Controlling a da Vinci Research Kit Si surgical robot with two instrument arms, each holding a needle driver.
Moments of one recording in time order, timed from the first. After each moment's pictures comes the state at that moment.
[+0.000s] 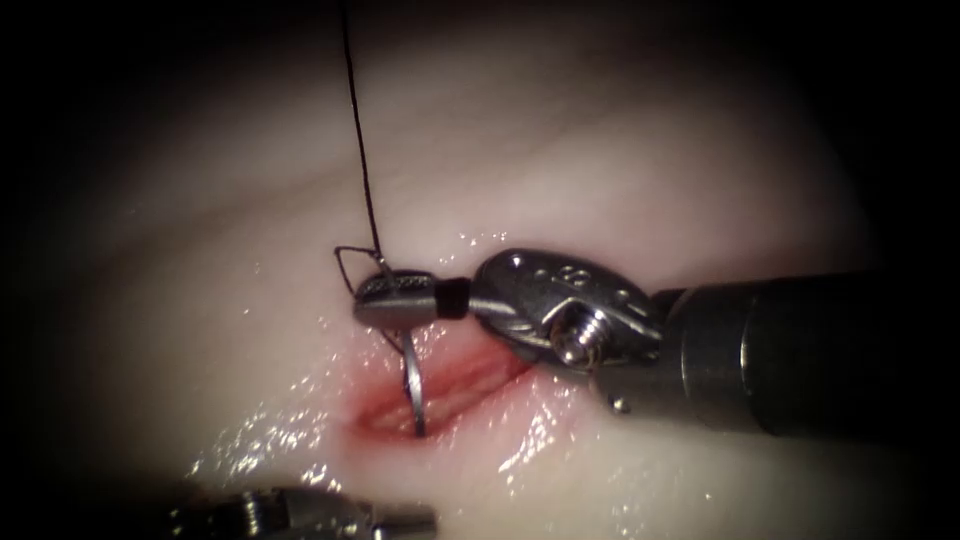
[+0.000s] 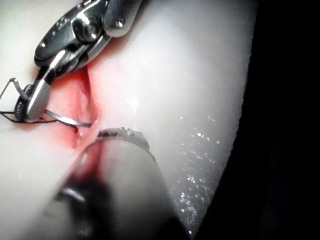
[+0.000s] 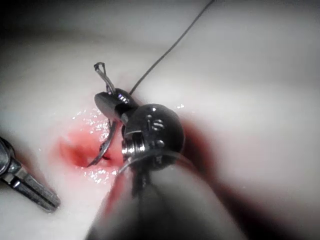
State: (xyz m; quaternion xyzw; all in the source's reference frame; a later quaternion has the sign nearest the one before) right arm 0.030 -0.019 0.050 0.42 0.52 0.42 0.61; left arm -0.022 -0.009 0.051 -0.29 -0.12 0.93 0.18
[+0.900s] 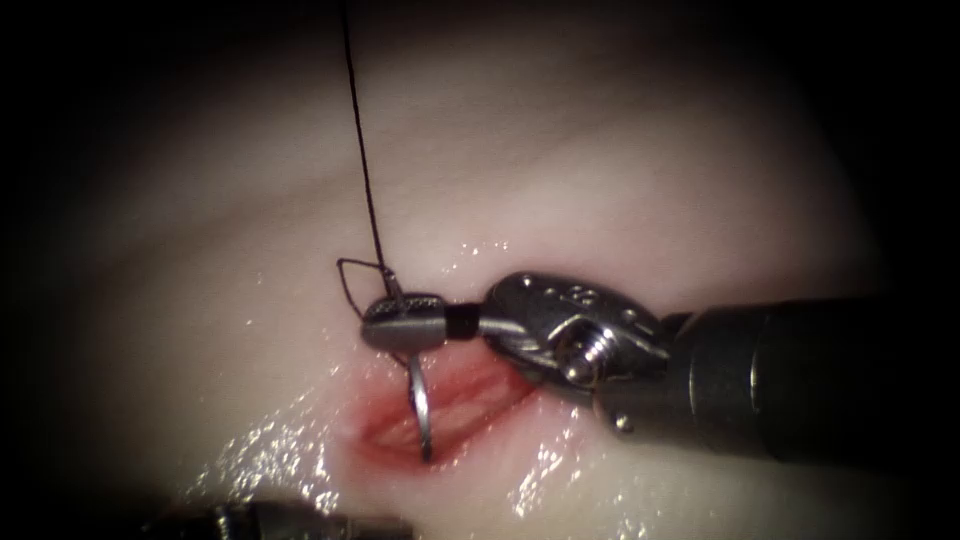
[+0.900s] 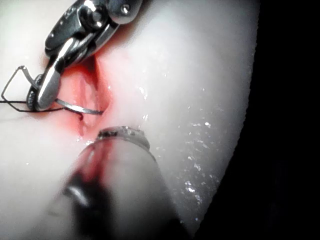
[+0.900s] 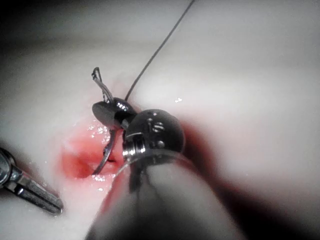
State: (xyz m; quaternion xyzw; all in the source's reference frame) right arm 0.030 -0.022 0.048 0.49 0.49 0.45 0.57; left arm -0.021 -0.009 0.051 -0.29 -0.13 0.93 0.18
